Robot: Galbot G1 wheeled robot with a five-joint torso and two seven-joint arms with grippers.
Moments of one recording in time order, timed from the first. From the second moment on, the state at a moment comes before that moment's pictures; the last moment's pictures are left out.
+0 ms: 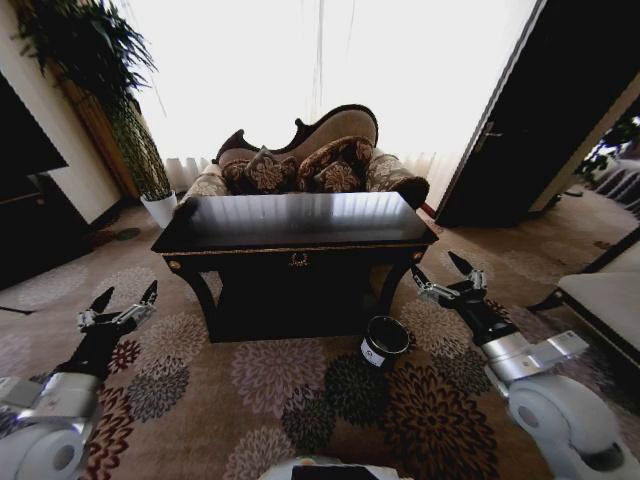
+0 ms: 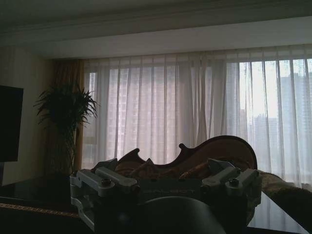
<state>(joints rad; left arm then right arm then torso) 1.70 -1.33 -1.18 -2.38 -0.77 0.23 0.17 -1.63 1.00 0.92 2.38 0.70 -0.07 -0.13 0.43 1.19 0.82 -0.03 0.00</state>
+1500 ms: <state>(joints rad) 1.69 -1.33 -1.16 -2.37 -0.75 0.23 0.17 -1.64 1.02 0.88 2.36 0.68 -0.01 -0.17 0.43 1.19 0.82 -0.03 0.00</state>
